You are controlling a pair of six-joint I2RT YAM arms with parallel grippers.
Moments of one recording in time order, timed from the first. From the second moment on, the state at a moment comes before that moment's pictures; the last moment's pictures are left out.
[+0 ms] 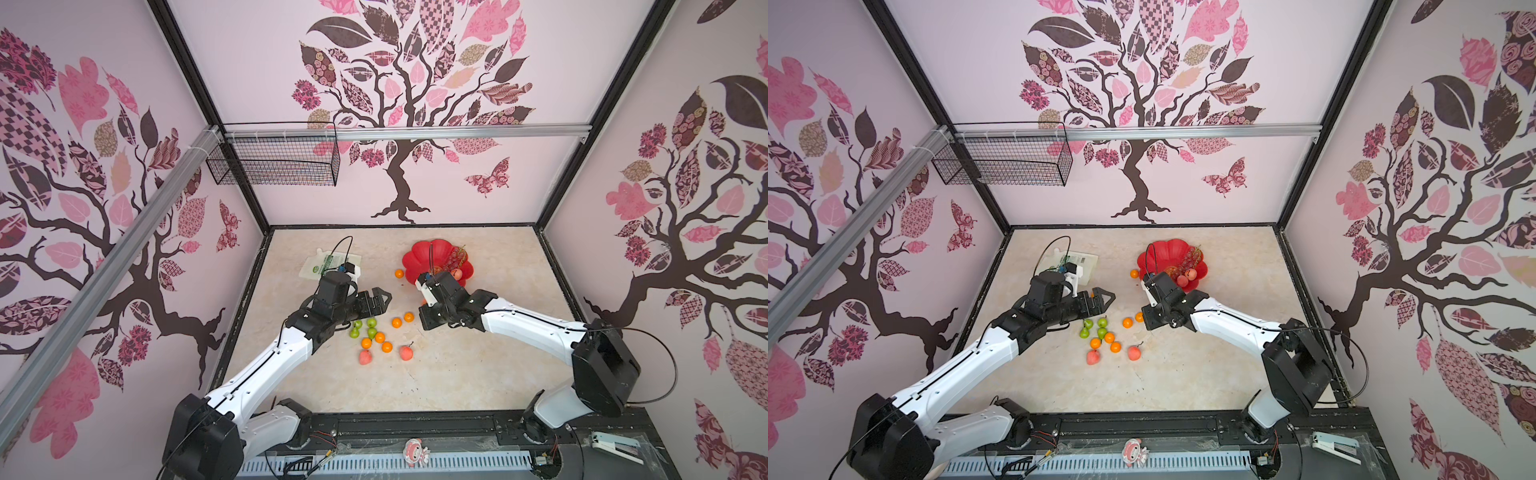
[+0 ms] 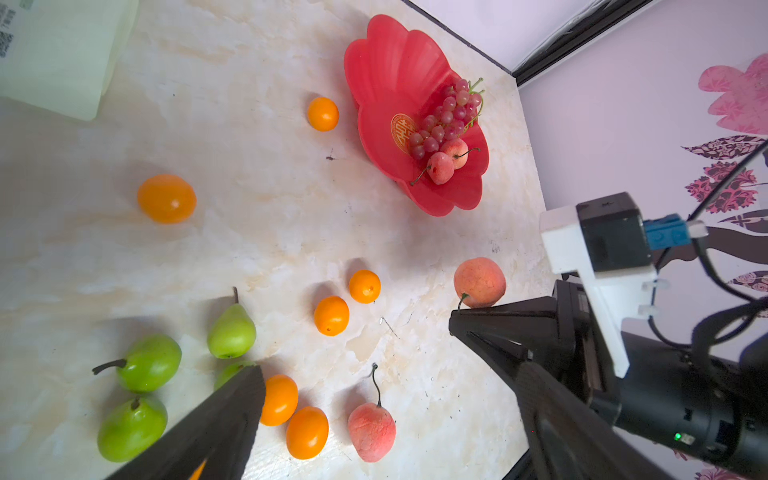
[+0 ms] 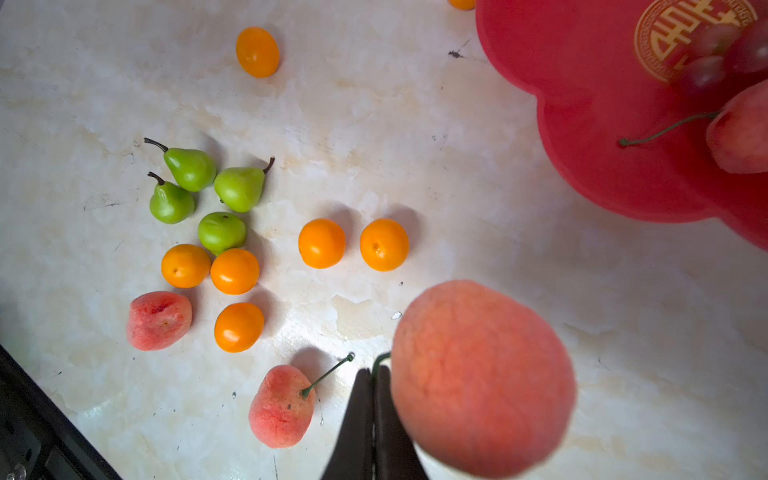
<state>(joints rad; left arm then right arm) -0.49 1.16 0.85 -0.30 0.25 -0.65 0.74 1.54 1.04 -0.44 -0.04 0.34</state>
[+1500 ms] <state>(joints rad) -0.60 1.79 1.32 -0.16 0.30 -0.75 0.31 1.87 1.32 -0.44 -0.13 0.68</state>
